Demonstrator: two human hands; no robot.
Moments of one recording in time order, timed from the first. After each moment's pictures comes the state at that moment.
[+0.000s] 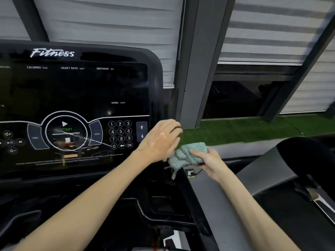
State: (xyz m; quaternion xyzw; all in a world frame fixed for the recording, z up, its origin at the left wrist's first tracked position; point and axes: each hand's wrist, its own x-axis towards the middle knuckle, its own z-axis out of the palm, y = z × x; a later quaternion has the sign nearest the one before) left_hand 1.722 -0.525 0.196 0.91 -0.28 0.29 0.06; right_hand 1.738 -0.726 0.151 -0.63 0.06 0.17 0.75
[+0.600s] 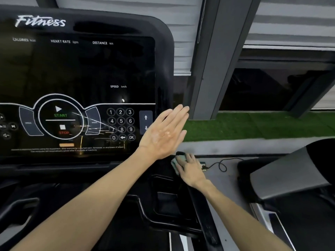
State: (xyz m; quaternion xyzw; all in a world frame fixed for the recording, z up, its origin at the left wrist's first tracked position) left_hand 1.739 -0.520 0.162 0.91 -0.15 0.35 -0.18; right_hand 1.779 -0.672 0.007 -0.96 -0.21 0.10 0.15
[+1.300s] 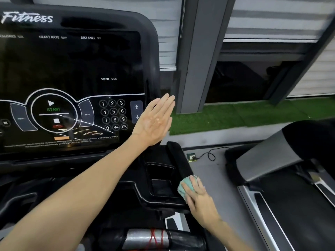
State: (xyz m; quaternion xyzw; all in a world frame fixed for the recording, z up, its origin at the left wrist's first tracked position) left_hand 1.733 -0.521 0.167 0.91 -0.15 0.32 -0.21; right_hand 1.624 -0.755 -0.016 -0.95 -0.19 0.06 0.24
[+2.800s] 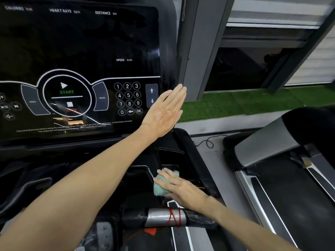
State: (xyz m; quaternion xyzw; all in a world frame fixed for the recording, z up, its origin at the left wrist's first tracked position) left_hand 1.717 -0.506 0.154 0.90 -0.19 0.32 -0.23; right_hand 1.612 -0.676 0.005 -0.85 -0.49 0.07 0.19
